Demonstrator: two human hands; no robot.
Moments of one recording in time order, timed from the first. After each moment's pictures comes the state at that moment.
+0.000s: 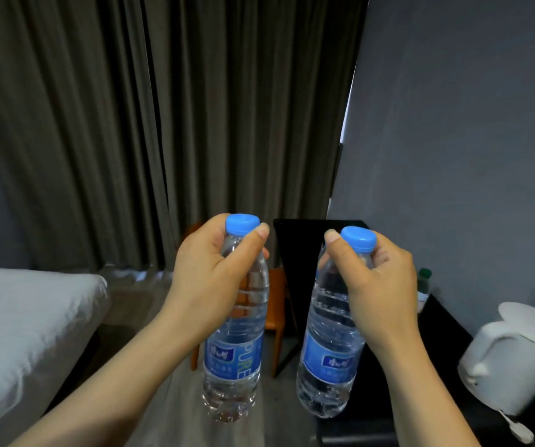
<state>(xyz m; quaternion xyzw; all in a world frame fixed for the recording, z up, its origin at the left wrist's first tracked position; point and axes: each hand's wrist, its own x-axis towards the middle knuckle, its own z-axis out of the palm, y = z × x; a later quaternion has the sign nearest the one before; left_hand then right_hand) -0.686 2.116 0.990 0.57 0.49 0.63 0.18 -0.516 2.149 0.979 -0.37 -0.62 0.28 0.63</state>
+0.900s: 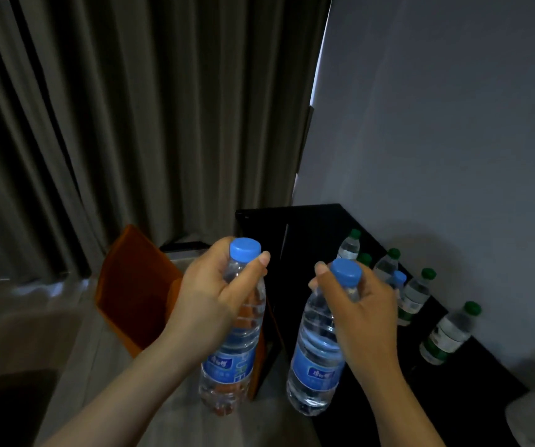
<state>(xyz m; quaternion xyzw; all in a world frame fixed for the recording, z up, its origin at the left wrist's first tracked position) -0.789 2.482 0.919 0.64 0.44 0.55 0.31 -0.616 2.471 0.902 -0.51 -0.56 0.22 0.62</state>
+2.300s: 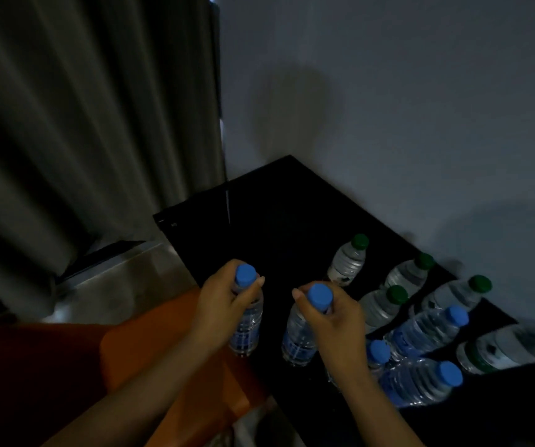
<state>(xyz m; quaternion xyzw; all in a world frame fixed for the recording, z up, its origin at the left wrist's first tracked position) -0.720 2.904 0.753 0.76 0.38 0.34 0.41 -0.570 2.800 0.754 -0.67 -0.37 0.25 0.59</state>
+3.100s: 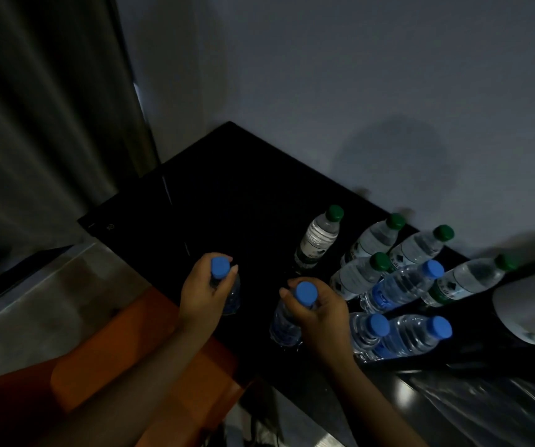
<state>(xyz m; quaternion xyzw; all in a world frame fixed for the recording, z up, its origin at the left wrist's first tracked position) -0.704 2.964 0.692 0.75 0.34 0.31 0.47 -0.584 2.820 0.720 -0.75 -0.25 0.23 0.57</state>
